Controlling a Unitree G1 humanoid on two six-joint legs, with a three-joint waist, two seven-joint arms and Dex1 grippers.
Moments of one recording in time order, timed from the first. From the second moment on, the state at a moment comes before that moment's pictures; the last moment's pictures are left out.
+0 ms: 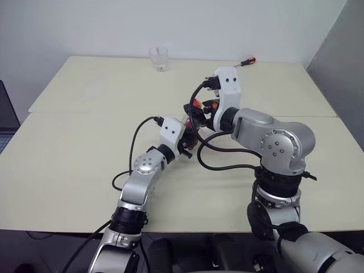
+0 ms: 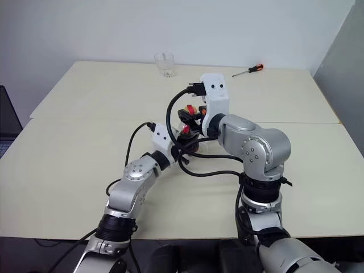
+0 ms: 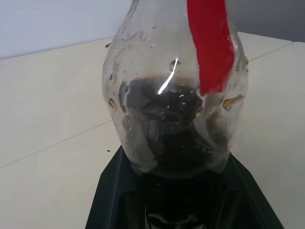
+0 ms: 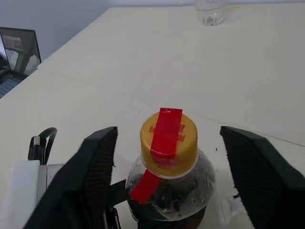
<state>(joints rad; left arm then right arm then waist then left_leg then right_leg) -0.41 0.17 -0.13 -0.05 -0.10 0.34 -0.40 -0.90 0.07 -0.12 -0.35 0.41 1.41 0.02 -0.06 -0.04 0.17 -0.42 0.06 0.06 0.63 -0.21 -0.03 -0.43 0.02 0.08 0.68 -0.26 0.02</state>
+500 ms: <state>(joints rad) -0.40 0.19 -0.13 -0.07 -0.10 0.34 -0.40 -0.90 0.07 -0.11 -0.34 0.41 1.40 0.03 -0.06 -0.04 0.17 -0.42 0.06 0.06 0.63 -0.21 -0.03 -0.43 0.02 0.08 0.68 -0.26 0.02</state>
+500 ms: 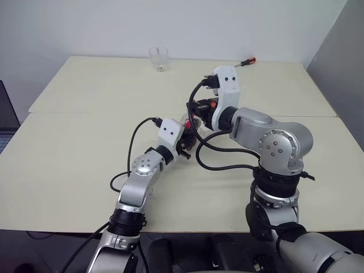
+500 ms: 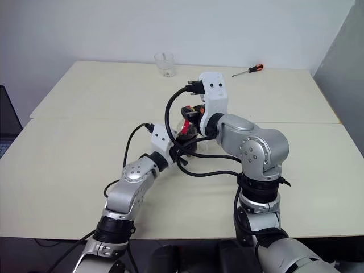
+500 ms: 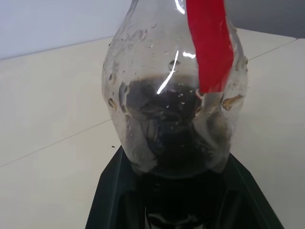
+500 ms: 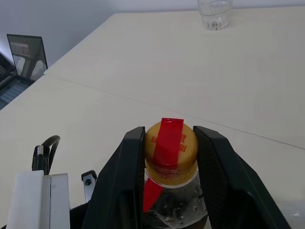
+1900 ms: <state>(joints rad) -0.39 0.20 -0.11 -0.12 -0.10 0.35 -0.39 -1.13 -0.36 0.14 0.47 0.35 0.49 1.14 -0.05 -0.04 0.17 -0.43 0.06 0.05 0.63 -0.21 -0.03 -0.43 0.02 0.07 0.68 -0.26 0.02</state>
